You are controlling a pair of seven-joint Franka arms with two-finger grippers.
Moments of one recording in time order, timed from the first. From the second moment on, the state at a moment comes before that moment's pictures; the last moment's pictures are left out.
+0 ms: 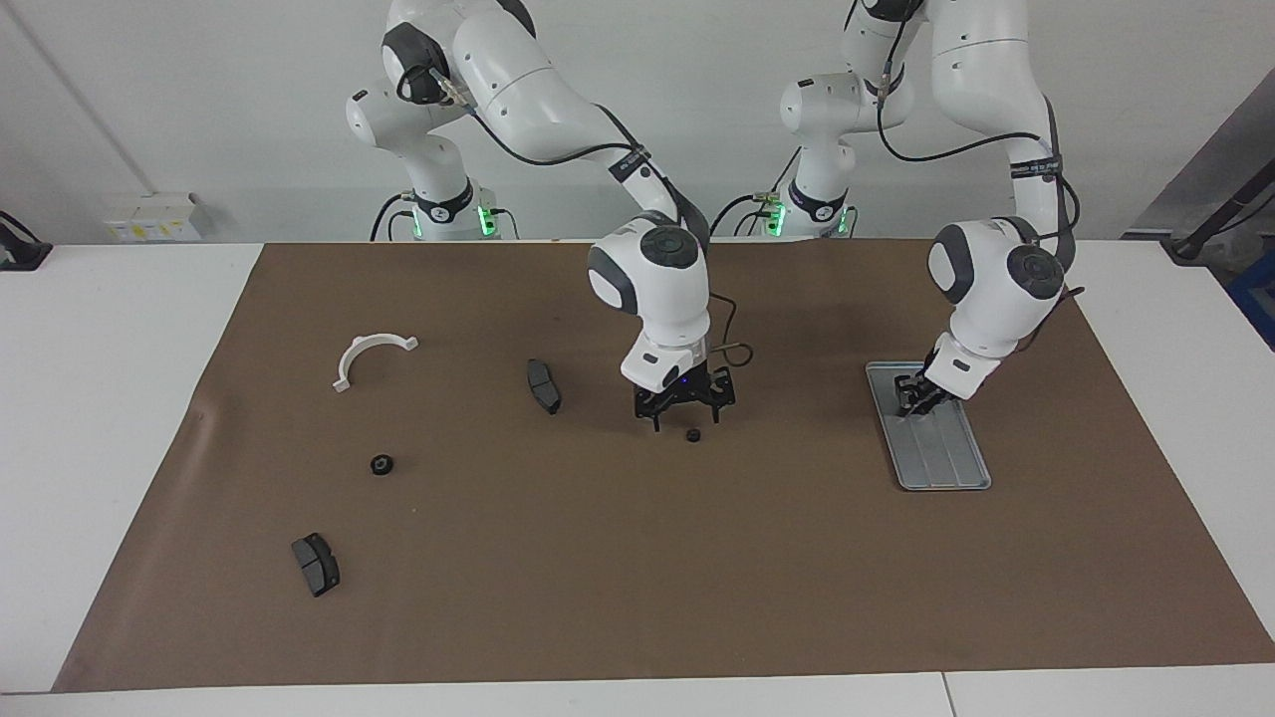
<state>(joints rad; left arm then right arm) 0.05 0.21 -0.04 -2.13 -0.01 2.32 0.01 0.66 0.62 0.02 -1.54 -0.05 2.40 0.64</state>
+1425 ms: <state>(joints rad) -0.34 0.26 -0.06 -1.89 -0.01 2.29 -0.71 0.67 0.66 0.01 -1.54 -0.11 2.43 0.64</state>
